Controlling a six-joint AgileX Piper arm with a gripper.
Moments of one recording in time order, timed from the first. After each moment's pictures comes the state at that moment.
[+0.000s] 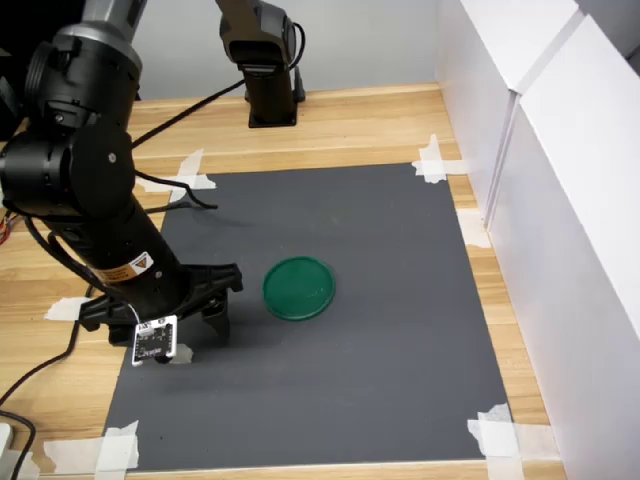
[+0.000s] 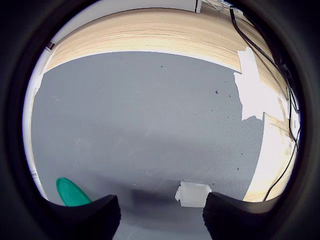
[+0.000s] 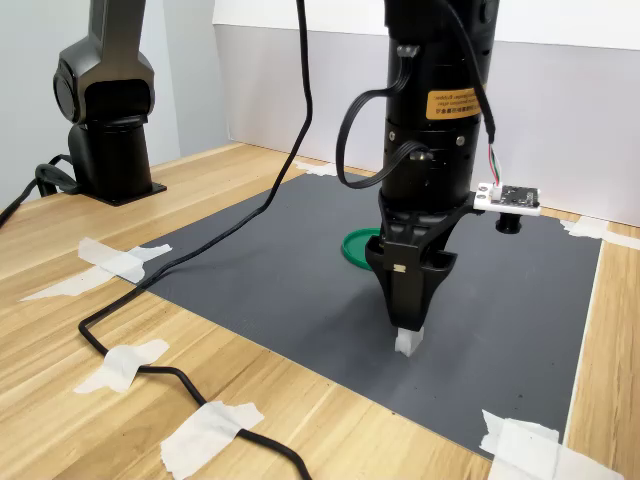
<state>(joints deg) -7.8 120.6 -98.6 5.0 61.7 -23.5</state>
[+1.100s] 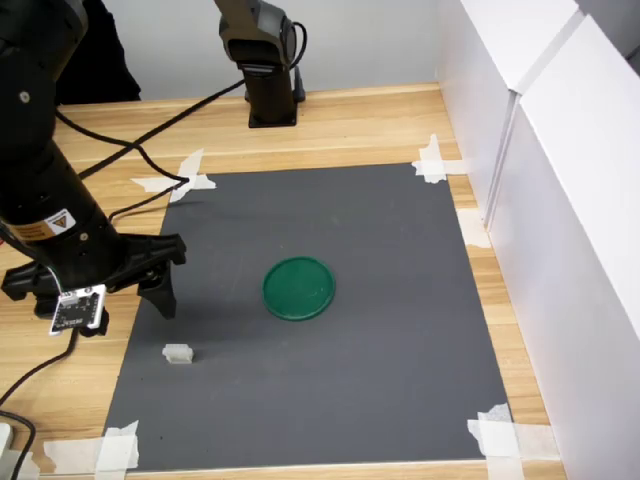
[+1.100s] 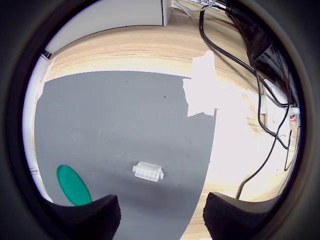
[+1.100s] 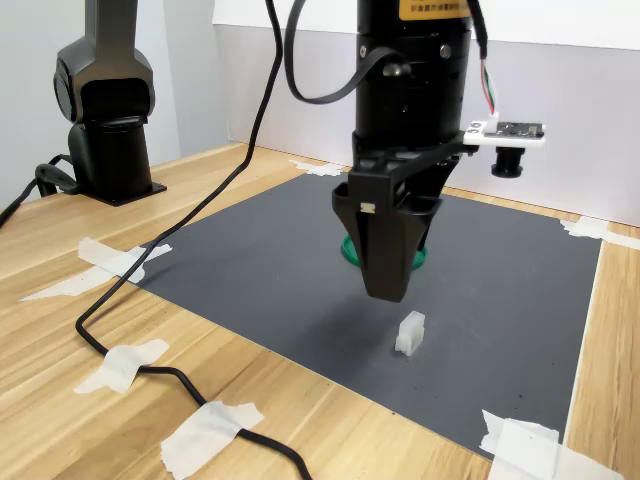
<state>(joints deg) -12.4 118.5 -105.7 3.7 69.5 -25.8</state>
